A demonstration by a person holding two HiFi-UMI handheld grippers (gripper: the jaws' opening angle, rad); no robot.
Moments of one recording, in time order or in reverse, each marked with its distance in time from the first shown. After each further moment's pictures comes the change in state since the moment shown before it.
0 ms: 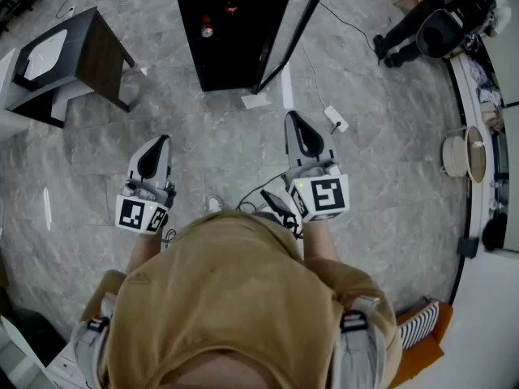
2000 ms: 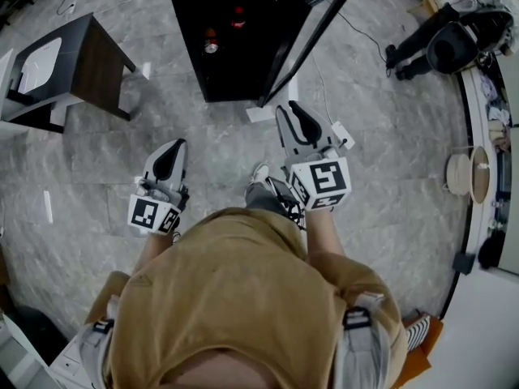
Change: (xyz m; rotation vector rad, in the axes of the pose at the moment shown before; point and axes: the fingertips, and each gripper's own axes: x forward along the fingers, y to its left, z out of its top) left arm 0.143 0.070 -0.054 -0.089 0.052 -0.010; right arm 0.184 -0.069 -0.033 0.033 0.107 0.106
